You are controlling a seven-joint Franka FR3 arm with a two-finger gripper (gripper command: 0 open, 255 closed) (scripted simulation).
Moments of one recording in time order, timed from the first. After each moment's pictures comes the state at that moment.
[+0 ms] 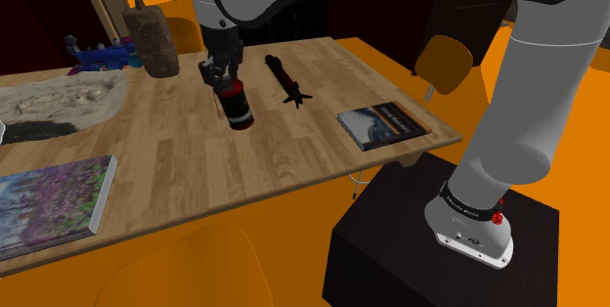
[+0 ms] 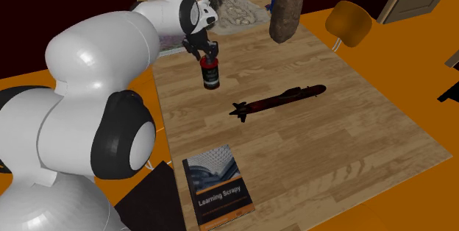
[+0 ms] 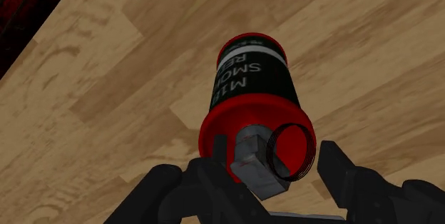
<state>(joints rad) 0.11 0.18 0.39 -1.70 -0.23 2.05 0.24</state>
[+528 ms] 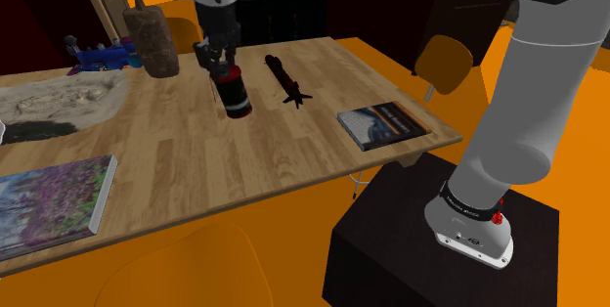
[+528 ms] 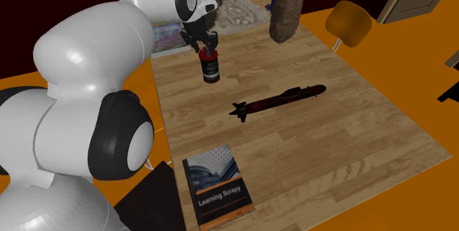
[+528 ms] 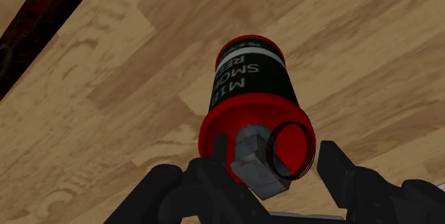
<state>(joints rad) 0.11 0.18 0.39 -1.61 -0.21 1.95 0.22</state>
